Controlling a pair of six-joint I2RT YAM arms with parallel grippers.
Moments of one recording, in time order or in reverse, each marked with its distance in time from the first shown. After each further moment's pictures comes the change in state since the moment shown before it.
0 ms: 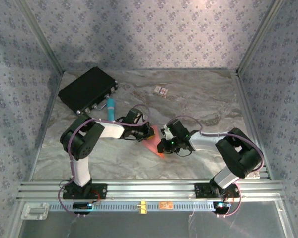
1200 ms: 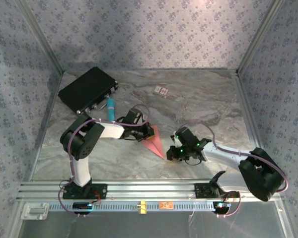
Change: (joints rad) left arm 0.000 -0.001 -0.004 0.008 -0.003 0.000; right arm -0.005 -0.320 -0.141 -0.192 0.093 0.047
